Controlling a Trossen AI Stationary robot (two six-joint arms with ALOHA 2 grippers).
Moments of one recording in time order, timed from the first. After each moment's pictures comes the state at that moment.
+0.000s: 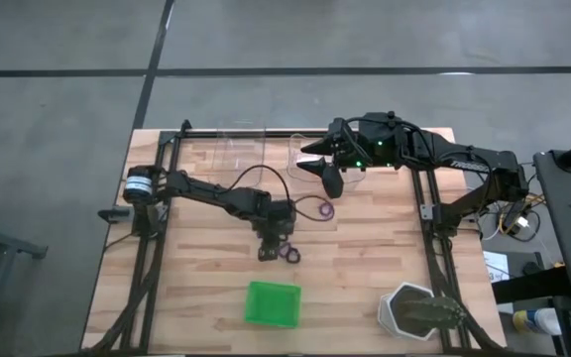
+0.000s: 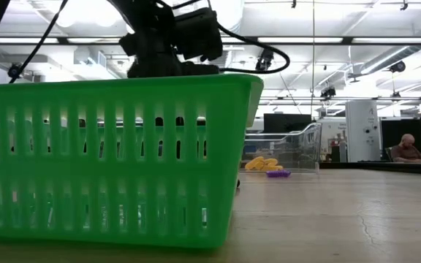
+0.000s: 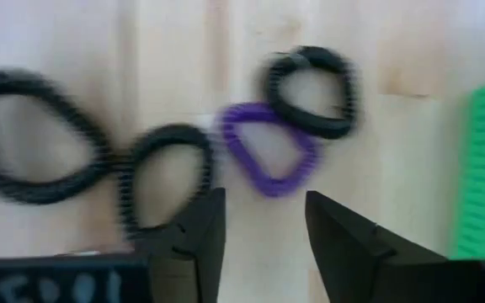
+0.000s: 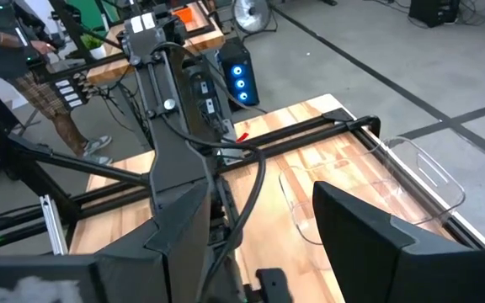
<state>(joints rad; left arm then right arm) 0.00 1.85 1.24 -0.56 0.22 -0.07 -0.10 1.42 1.58 -0.48 0.03 0.28</state>
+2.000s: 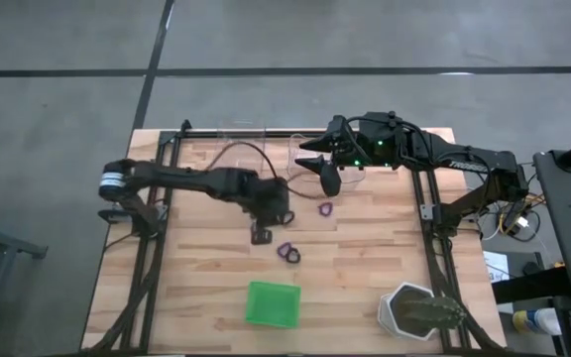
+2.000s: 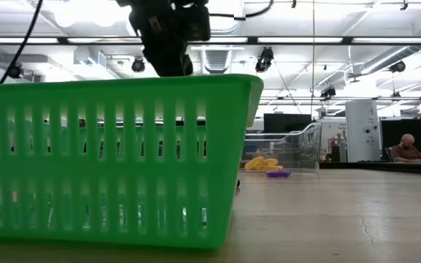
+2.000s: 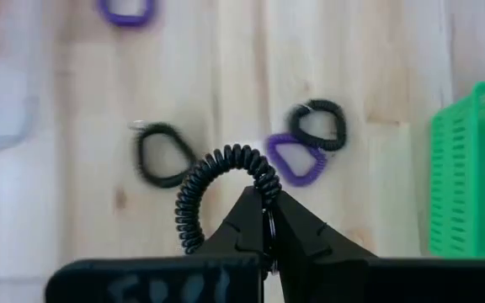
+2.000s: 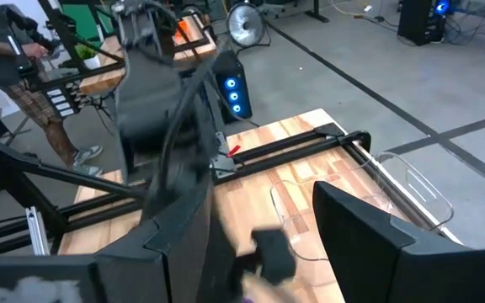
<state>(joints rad) 0.04 1.64 1.37 -0.79 0.11 0.03 -0.10 1.42 1.57 -0.43 0.06 0.25</state>
